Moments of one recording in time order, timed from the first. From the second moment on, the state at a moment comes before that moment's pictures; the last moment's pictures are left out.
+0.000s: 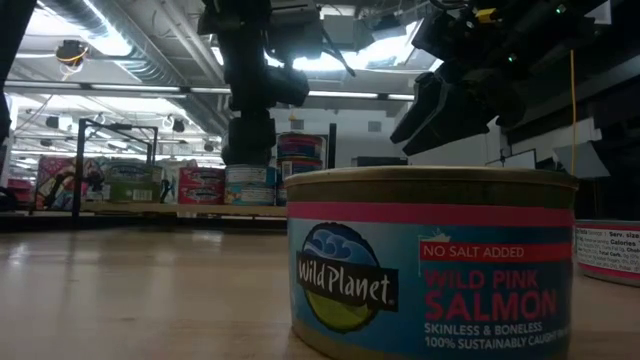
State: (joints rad) left arm 0.13 1.78 1.32 -0.88 -0.97 0.06; right arm 0.17 1.39 0.76 -0.08 0.35 -0.19
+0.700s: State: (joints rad) left arm 0.13 1.78 1.32 -0.87 -0.96 0.07; right arm 0.17 1.39 0.76 -0.08 0.35 -0.19
